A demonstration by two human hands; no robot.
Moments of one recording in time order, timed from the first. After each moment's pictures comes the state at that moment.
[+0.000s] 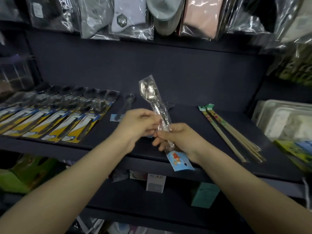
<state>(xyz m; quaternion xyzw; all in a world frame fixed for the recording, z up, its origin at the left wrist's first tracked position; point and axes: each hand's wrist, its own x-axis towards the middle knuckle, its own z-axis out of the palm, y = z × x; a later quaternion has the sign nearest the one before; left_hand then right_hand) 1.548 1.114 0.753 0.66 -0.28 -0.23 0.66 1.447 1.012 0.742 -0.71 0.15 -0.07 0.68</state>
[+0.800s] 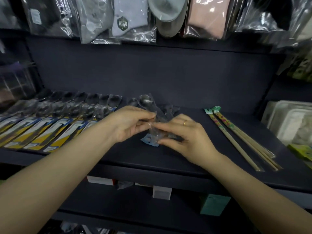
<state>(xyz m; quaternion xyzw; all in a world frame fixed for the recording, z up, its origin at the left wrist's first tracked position) 1.595 1.118 0.781 0.63 -0.25 -0.38 0.62 1.460 1.000 0.740 -0.90 -0.11 -0.40 0.15</state>
